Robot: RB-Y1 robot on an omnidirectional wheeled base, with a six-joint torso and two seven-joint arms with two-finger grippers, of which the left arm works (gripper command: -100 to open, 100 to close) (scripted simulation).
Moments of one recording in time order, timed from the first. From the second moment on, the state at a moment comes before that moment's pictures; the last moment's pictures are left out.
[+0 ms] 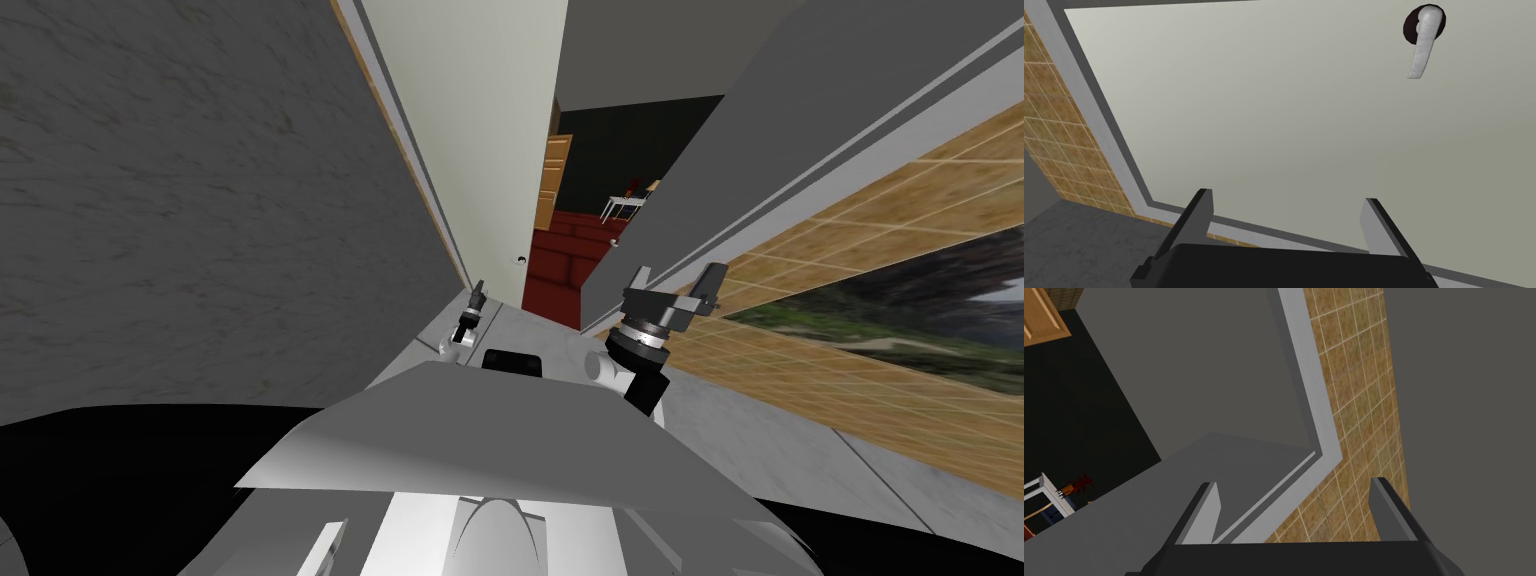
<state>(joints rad) 0.11 0.10 -0.09 -1.33 -0.09 -0.64 0.12</state>
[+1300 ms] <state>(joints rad) -0.01 0.08 -0.13 -1.02 -0.08 -0.70 0.11</state>
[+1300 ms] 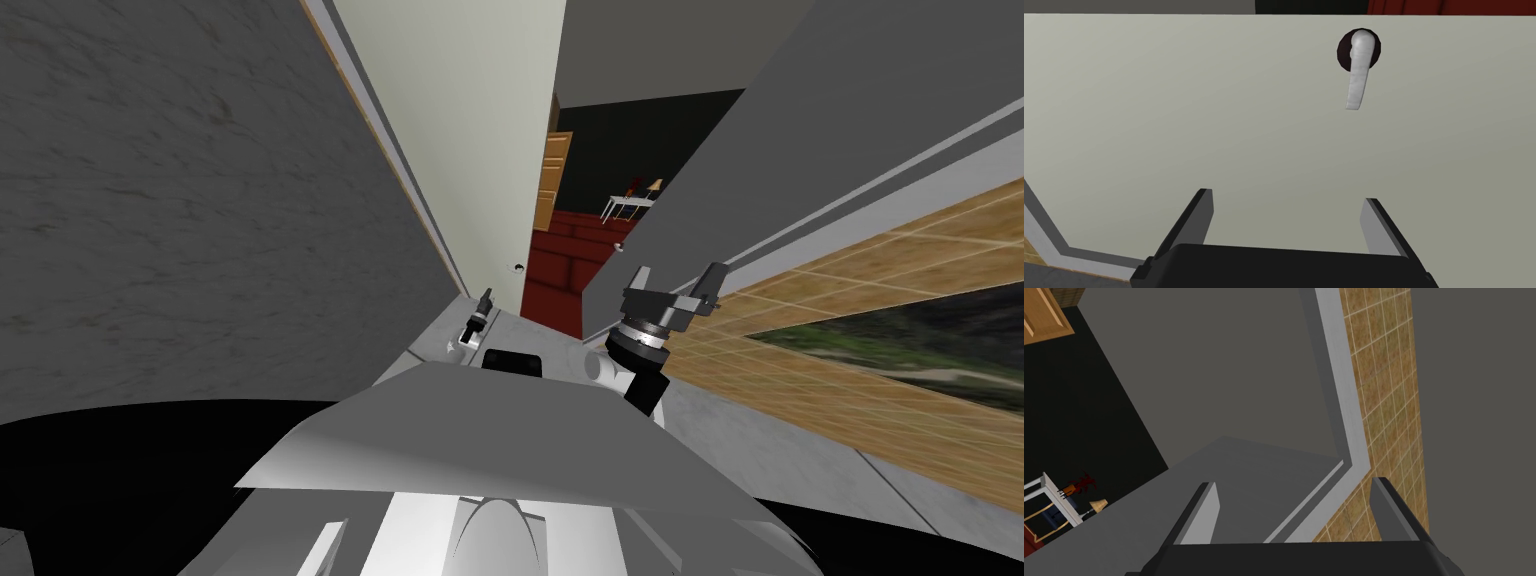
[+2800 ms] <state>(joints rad) -0.13 0.03 -0.17 -0.71 -0.07 -0.77 0.10</state>
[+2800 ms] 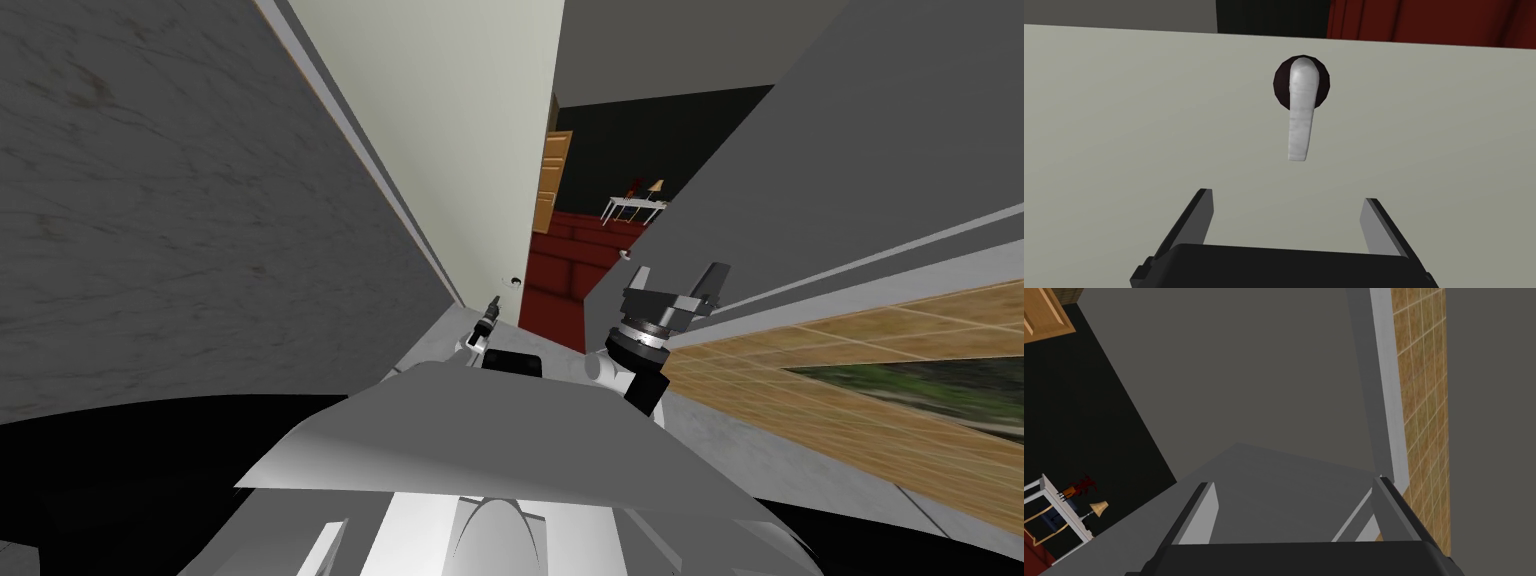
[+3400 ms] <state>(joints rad) -0.14 0.05 -0.16 -0.67 -0.07 -0.79 0.10</state>
